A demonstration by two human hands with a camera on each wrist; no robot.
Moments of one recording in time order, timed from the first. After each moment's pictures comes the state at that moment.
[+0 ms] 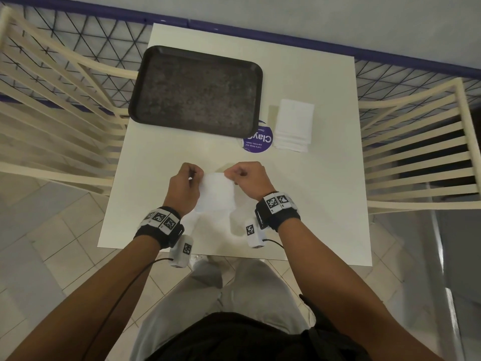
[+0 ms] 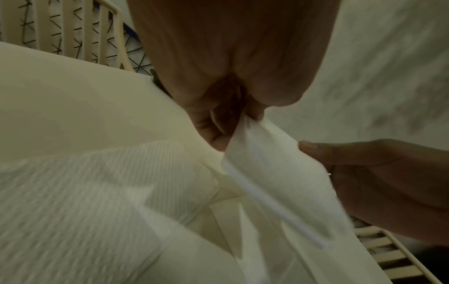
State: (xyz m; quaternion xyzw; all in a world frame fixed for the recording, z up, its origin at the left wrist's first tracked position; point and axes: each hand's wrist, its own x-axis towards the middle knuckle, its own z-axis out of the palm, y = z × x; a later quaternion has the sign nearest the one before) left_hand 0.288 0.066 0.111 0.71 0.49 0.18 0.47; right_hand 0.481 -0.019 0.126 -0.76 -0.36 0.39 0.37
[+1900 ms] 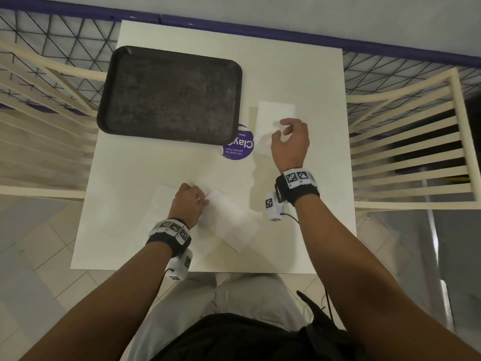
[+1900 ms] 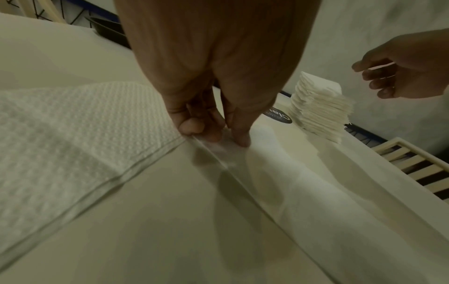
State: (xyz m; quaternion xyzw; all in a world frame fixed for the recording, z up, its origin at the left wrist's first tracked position) left_hand 0.350 0.049 0.064 0.76 0.51 -0.02 0.40; right_hand 0.634 -0.007 0.134 -0.85 -0.26 0.05 0.45
